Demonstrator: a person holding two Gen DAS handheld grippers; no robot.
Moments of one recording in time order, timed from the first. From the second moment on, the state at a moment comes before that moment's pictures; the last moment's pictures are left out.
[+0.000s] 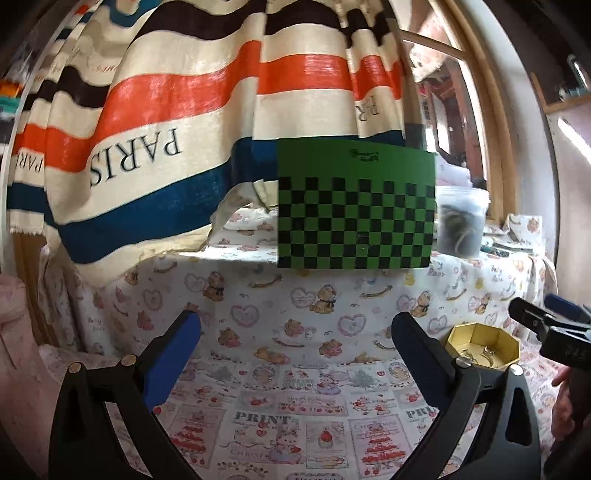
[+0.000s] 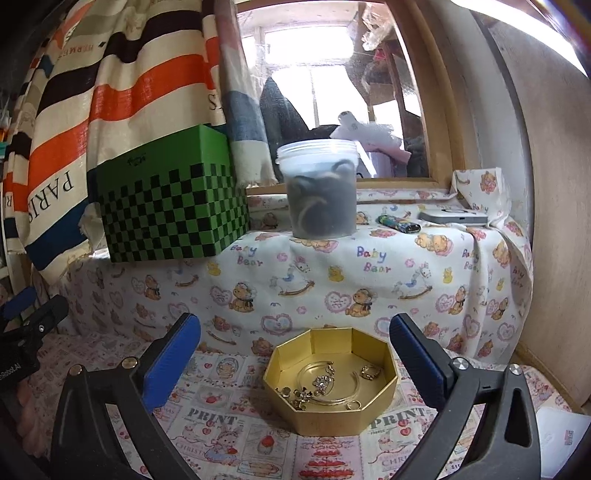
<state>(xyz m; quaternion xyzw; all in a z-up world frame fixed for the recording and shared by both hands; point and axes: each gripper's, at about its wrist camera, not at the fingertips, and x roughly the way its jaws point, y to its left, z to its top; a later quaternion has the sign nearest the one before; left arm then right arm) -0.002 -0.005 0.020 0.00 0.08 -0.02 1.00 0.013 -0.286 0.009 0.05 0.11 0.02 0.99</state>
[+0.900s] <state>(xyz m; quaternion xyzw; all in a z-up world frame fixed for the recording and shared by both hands) 0.023 -0.011 0.010 0.01 0.14 -0.01 0.99 0.021 -0.268 0.005 0.00 0.13 0.00 0.99</state>
